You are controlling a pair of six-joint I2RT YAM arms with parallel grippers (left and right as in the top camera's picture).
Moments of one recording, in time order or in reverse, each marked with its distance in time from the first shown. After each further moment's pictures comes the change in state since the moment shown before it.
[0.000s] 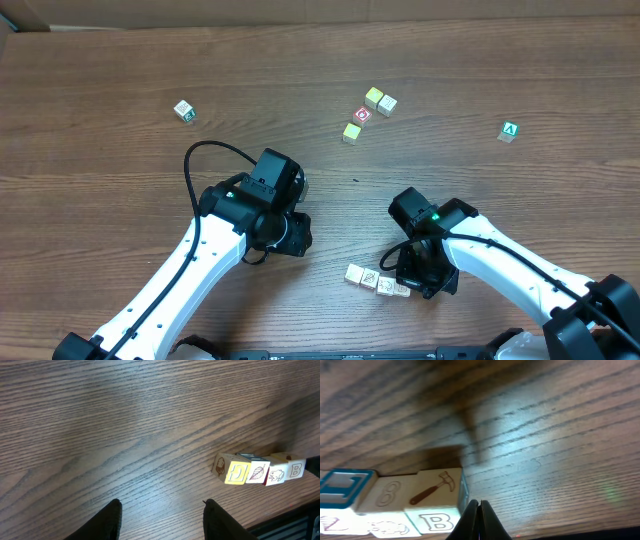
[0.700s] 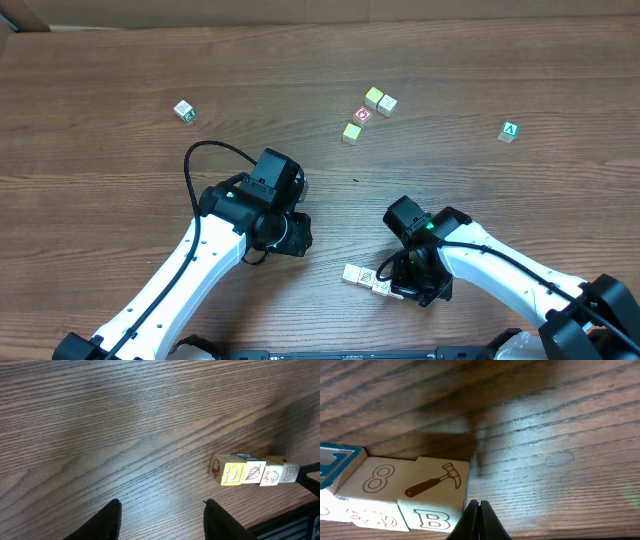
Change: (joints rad) left arm 0.000 0.000 0.000 0.000 0.000 0.000; right arm 0.046 0.000 -0.039 0.057 -0.063 -0.026
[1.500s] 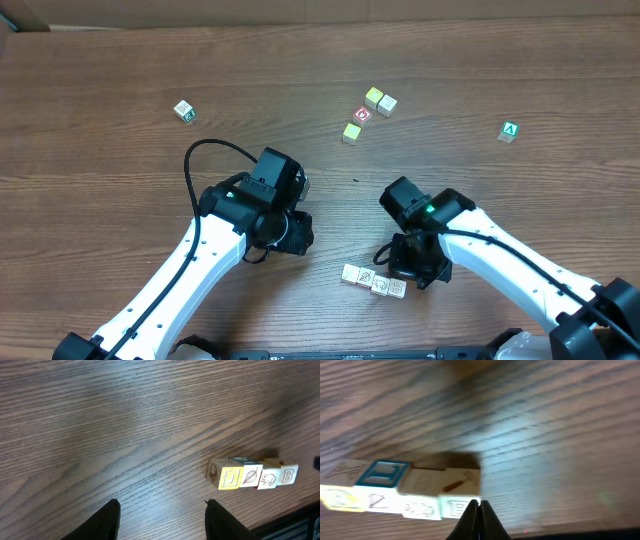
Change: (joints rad) left arm 0.000 0.000 0.000 0.020 0.000 0.012; right arm -0.014 0.000 0.150 -0.104 0.095 0.000
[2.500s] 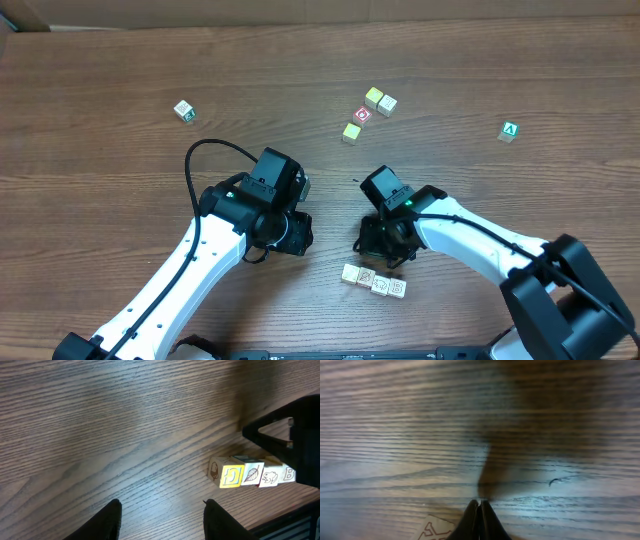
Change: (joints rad) left arm 0.000 0.000 0.000 -0.005 0.000 0.013; right arm 0.007 0.193 0.000 0.399 -0.140 -0.072
